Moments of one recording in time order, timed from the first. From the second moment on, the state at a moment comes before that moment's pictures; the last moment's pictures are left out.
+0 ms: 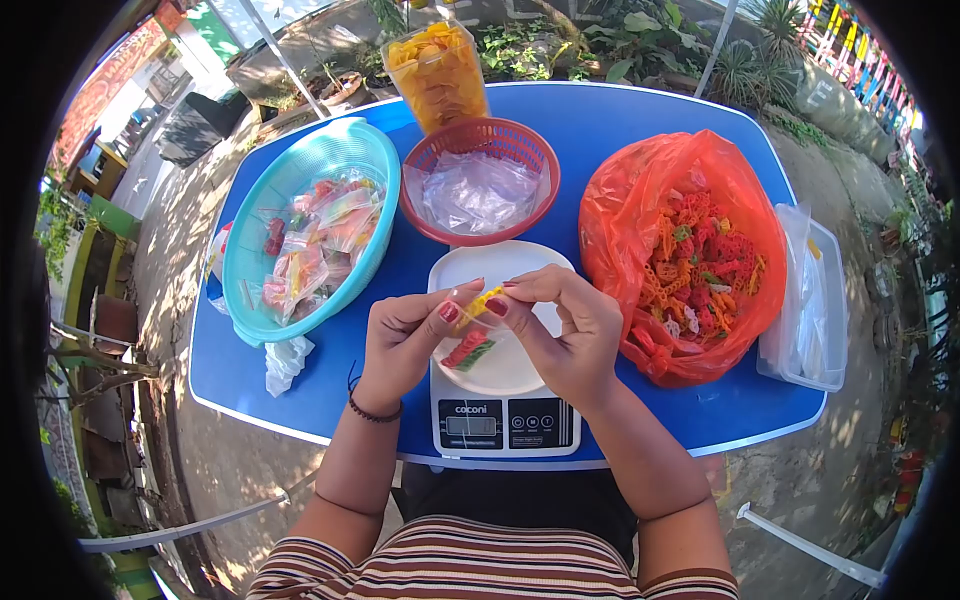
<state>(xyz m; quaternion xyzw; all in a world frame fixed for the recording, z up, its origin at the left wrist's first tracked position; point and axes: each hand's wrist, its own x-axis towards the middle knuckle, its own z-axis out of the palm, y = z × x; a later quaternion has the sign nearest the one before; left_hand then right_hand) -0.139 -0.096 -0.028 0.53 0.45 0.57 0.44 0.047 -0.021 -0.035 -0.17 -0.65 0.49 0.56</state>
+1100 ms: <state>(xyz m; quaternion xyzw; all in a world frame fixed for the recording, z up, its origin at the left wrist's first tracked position) -0.138 -0.094 -0.035 0.51 0.39 0.60 0.48 0.043 -0.017 -0.028 -0.19 -0.82 0.22 0.49</state>
